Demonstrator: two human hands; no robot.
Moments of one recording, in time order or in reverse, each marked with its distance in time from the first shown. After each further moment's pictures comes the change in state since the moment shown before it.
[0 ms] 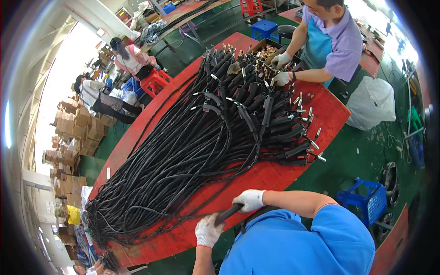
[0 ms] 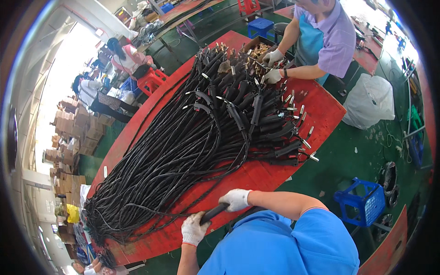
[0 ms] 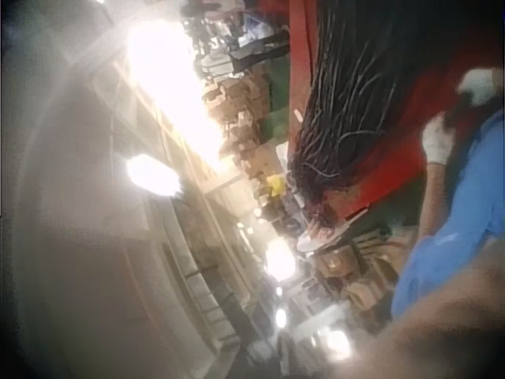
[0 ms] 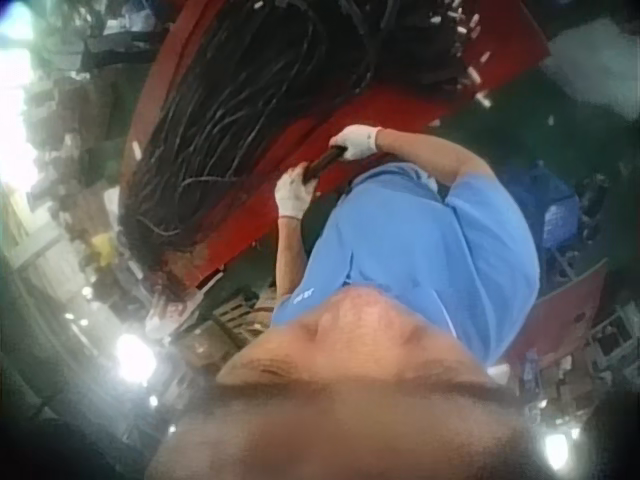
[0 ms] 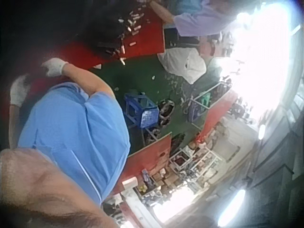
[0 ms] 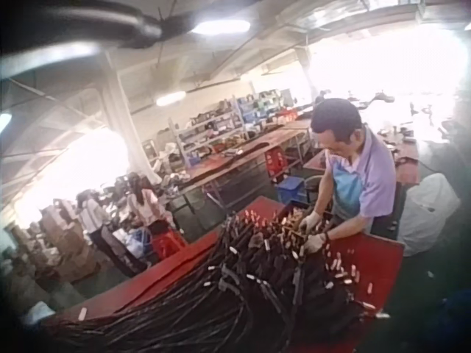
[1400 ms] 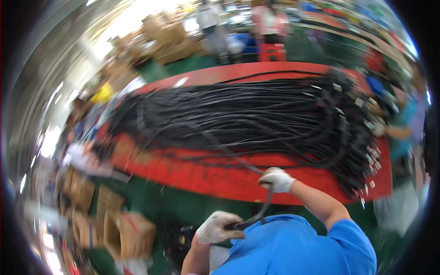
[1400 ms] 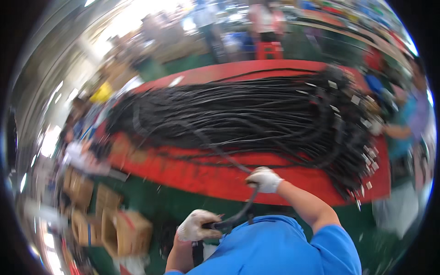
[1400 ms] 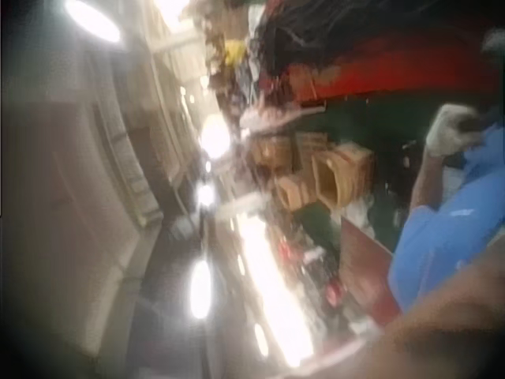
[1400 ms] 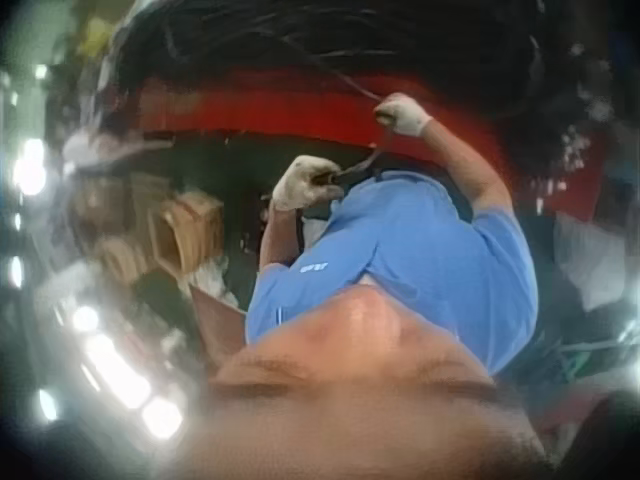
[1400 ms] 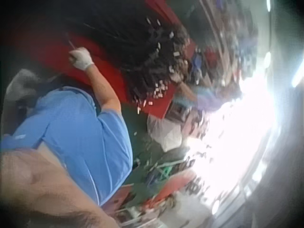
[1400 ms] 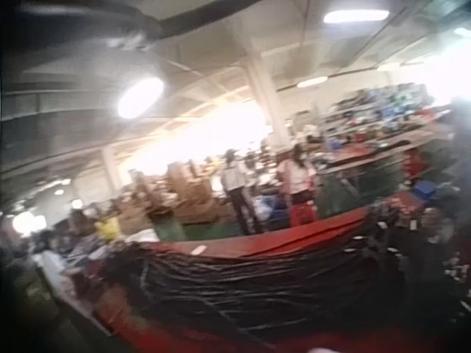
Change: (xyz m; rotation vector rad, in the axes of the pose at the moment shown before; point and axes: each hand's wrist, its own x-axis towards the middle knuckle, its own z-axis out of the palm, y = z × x) left_hand -0.252 -0.076 -0.070 -0.946 0.247 0.166; right_hand 0.139 -0.095 0.096 -0.388 0.027 -0.540
